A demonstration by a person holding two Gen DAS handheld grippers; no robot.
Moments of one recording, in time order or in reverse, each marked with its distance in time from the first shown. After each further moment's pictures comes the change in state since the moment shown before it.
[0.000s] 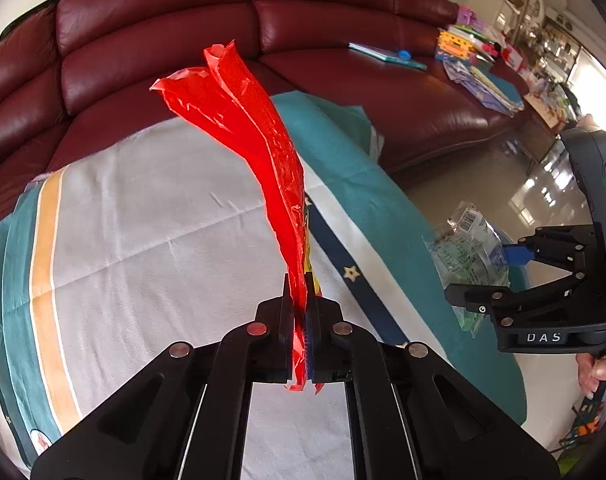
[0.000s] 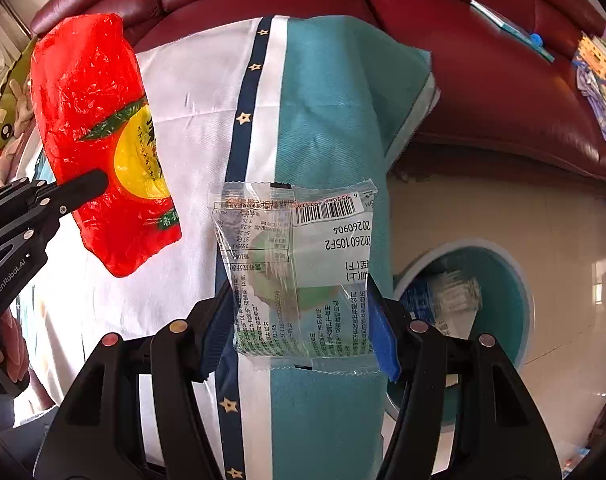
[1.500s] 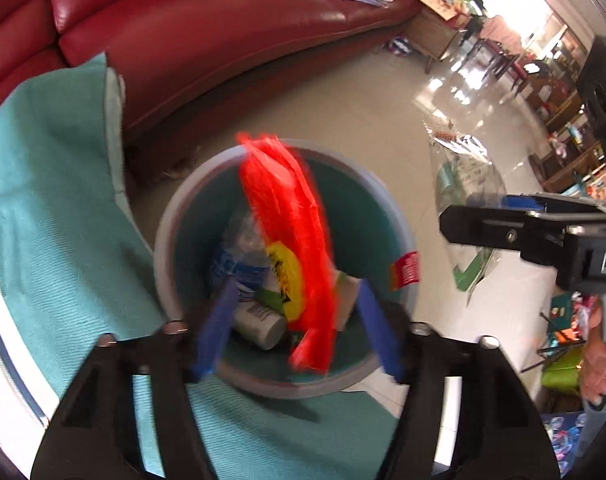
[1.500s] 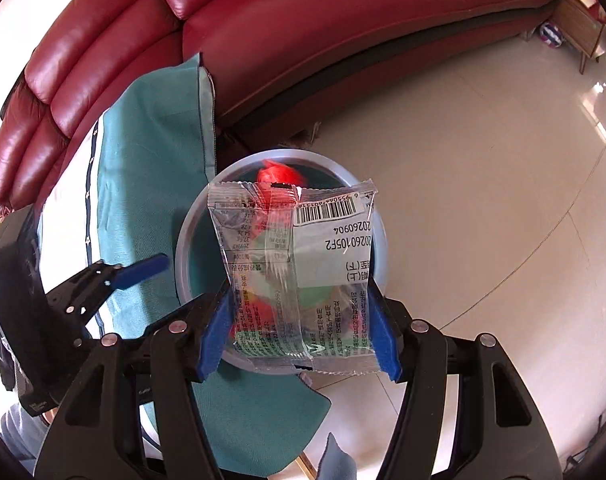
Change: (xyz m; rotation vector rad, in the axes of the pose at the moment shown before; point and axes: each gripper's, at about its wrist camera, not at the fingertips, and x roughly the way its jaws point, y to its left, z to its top) left arm 0.135 -0.299 -0.002 0.292 0.228 -0.277; right arm -0.032 -0.239 -0.131 0.525 -0.072 0.061
